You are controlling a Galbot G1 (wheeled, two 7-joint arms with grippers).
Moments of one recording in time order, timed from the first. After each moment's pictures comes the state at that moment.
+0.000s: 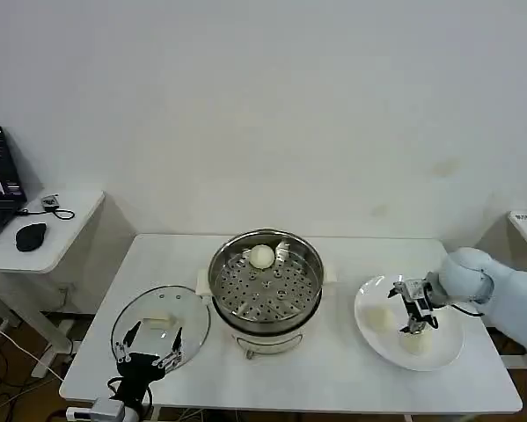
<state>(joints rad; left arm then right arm) 1.74 -1.32 -0.58 -2.19 -0.07 0.16 -0.03 -0.09 0.48 -0.81 1.50 -0.09 -0.26 -0.95</state>
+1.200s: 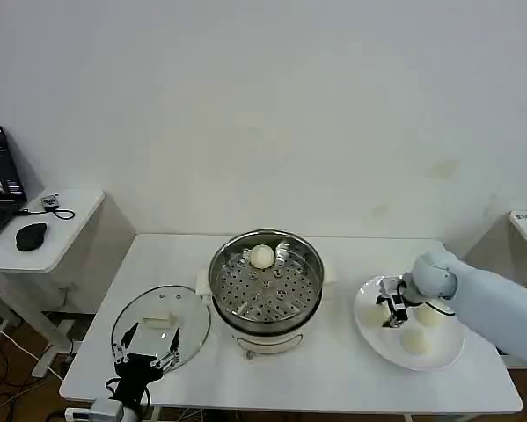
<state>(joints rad) 1.74 -1.33 -0.59 -2.18 -0.07 0.16 -0.03 -0.04 0.59 -0.83 1.39 -0.08 -0.29 -0.98</state>
